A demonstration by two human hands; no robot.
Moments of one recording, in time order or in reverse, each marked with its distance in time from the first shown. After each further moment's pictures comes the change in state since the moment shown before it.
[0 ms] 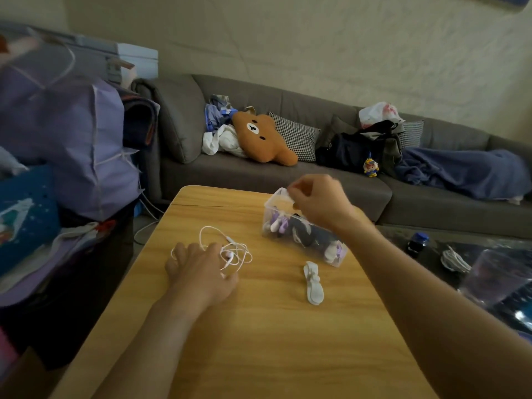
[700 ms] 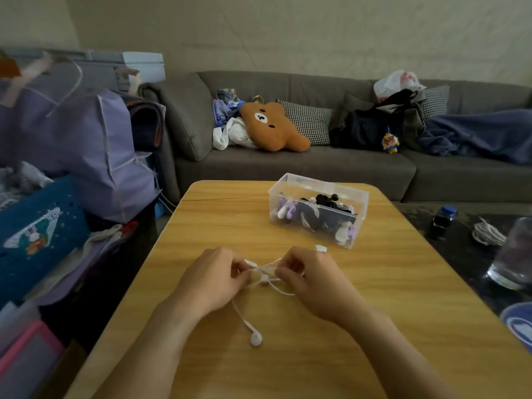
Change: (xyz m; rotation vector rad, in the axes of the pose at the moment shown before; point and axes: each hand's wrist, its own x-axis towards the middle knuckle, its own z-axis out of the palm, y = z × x) left_hand -0.020 0.004 0.000 -0.119 0.048 0.250; right_hand -0.118 0.036 0.061 0.123 -0.206 -0.082
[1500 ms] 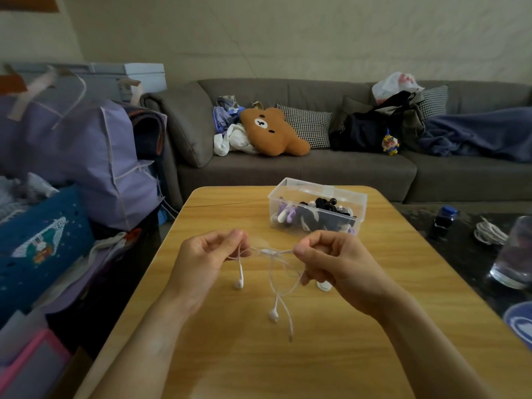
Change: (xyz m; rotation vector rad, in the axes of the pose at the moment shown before) left_hand -0.008 0.009 -0.016 -1.133 0.195 -0.031; right_hand -0.008 -0.007 -0.046 0.973 -0.085 0.084
